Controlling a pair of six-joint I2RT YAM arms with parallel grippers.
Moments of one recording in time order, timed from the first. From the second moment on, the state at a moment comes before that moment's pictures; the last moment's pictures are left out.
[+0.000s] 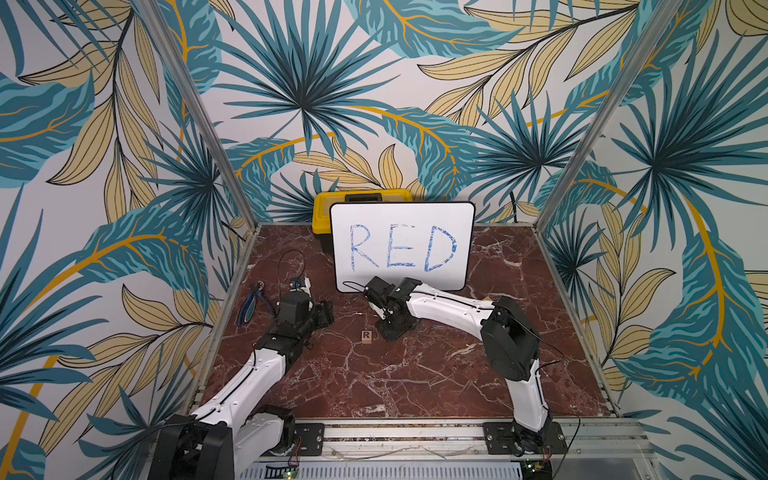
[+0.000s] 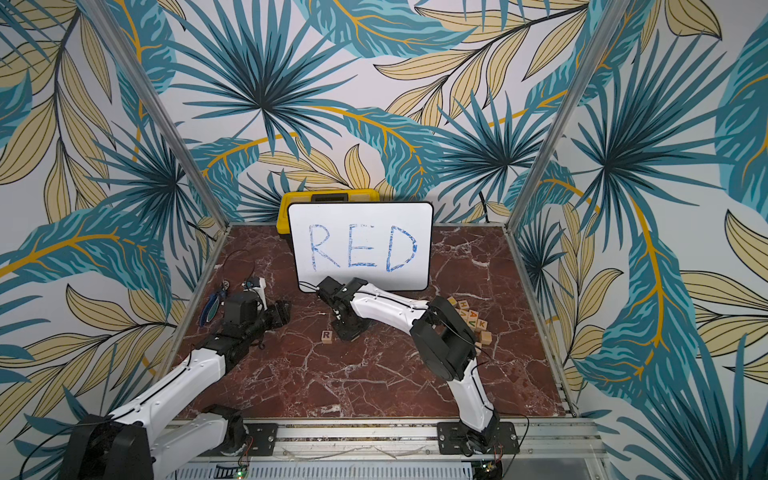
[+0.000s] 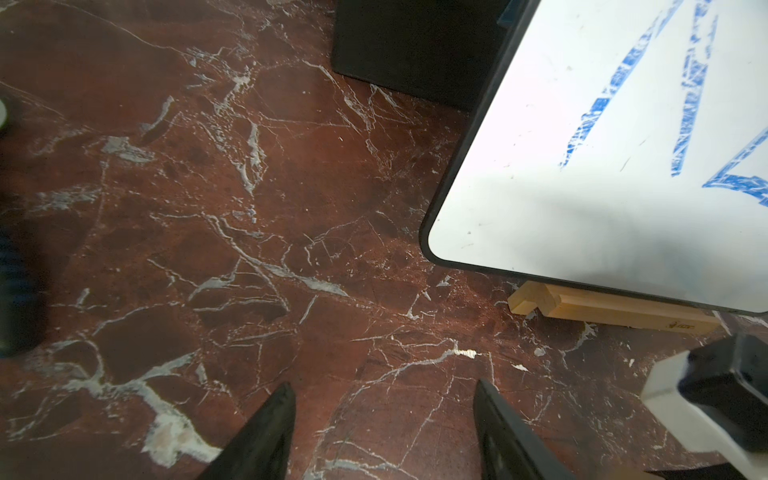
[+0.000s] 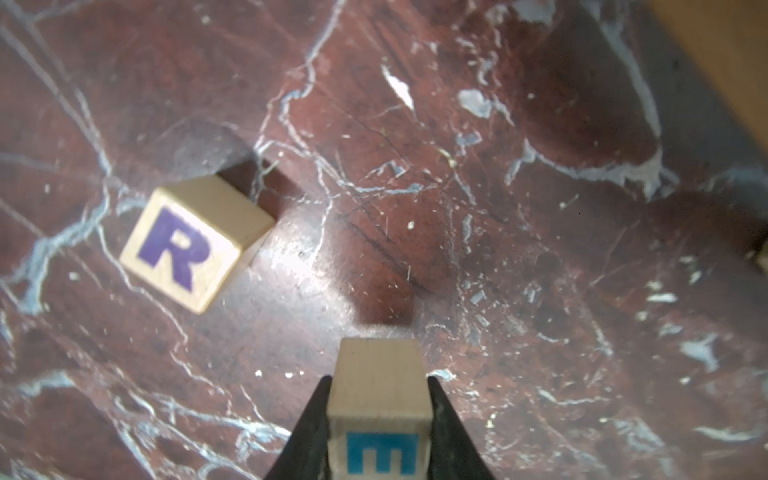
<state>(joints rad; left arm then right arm) -0.19 1.05 0.49 -0.05 0.00 -0.45 0.88 2.07 1.64 -0.99 0.06 0.18</state>
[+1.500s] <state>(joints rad) -0.14 1.03 0.49 -0.07 0.02 -0.46 0.88 2.16 1.69 -1.02 0.00 -0.68</state>
